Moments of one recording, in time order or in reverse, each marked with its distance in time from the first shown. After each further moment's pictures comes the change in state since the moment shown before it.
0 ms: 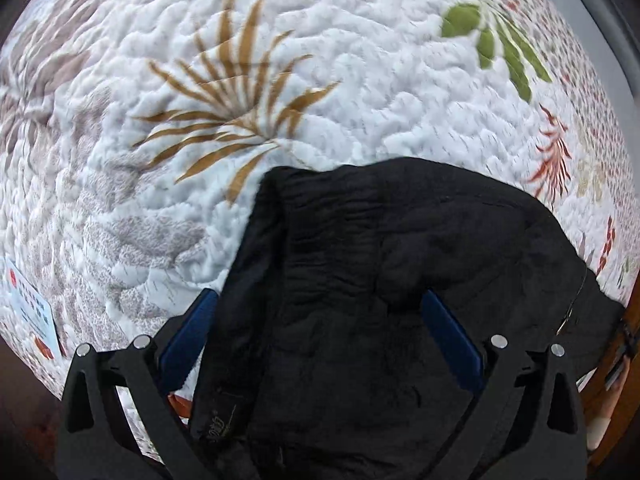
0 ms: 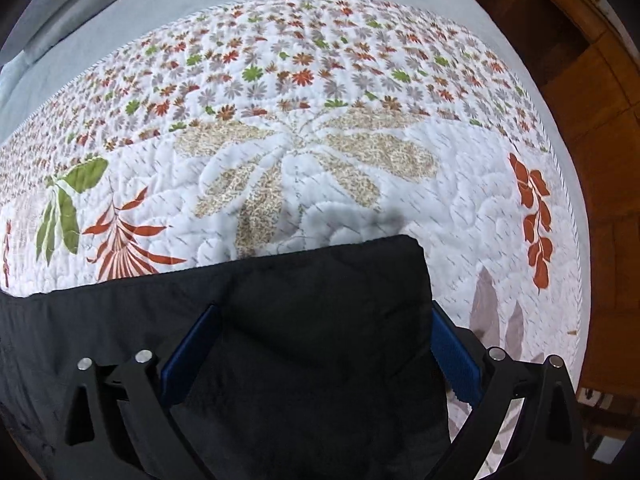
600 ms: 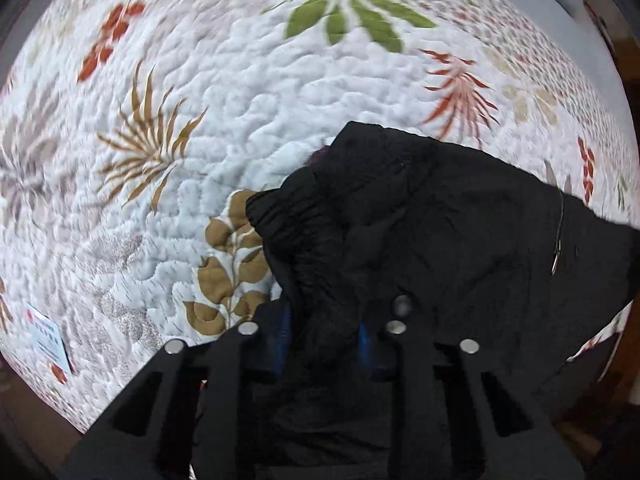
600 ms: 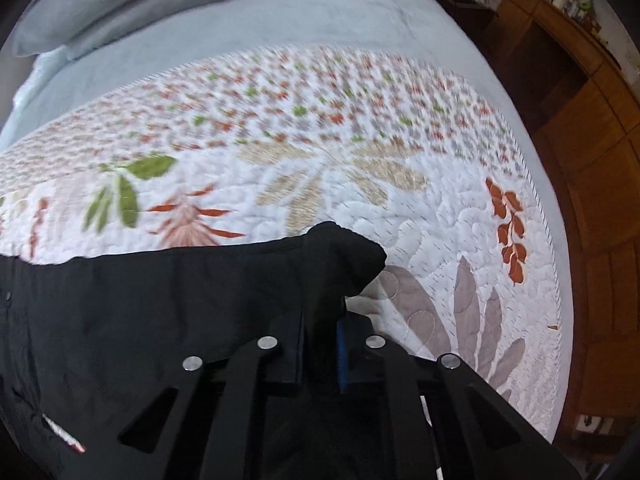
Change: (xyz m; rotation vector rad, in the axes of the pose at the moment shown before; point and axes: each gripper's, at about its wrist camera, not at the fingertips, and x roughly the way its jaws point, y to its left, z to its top) left arm -0.030 -0.122 -0.072 0.254 -0.138 0.054; right arm -0.087 0.029 -0.054 -0.086 -0.182 0.050
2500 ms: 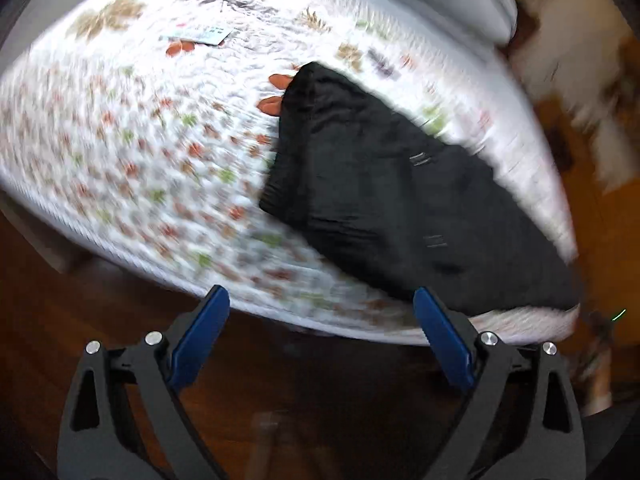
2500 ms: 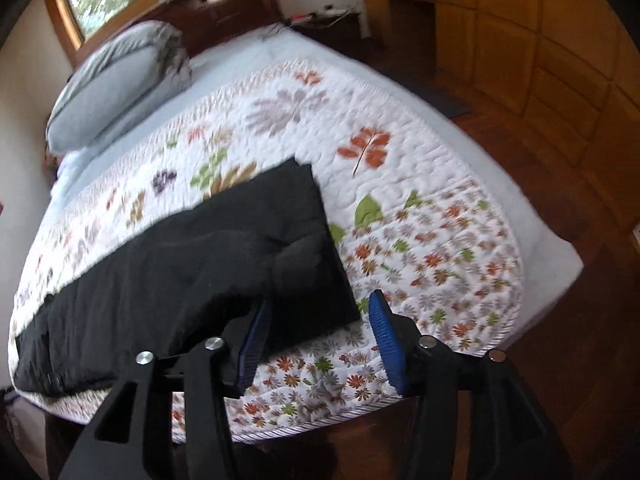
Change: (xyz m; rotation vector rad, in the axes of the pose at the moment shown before) left arm -0.046 0.164 -0.431 -0.125 -0.381 -0.379; right arm -0.184 -0.076 -0.423 0.483 -0.287 0.049
